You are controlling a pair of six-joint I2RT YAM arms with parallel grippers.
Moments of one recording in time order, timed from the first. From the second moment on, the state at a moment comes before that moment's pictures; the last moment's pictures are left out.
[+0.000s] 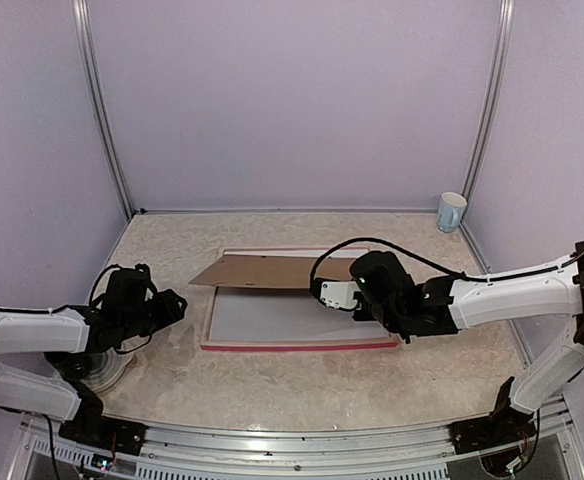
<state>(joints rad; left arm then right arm) -0.47 1.16 0.36 0.14 -0.17 -0.76 1.01 1.51 0.87 0.01 0.69 -0.92</state>
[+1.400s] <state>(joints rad) -0.47 1.14 0.35 0.14 -0.16 -0.76 1.01 1.61 0.90 -0.28 0.65 -0.64</state>
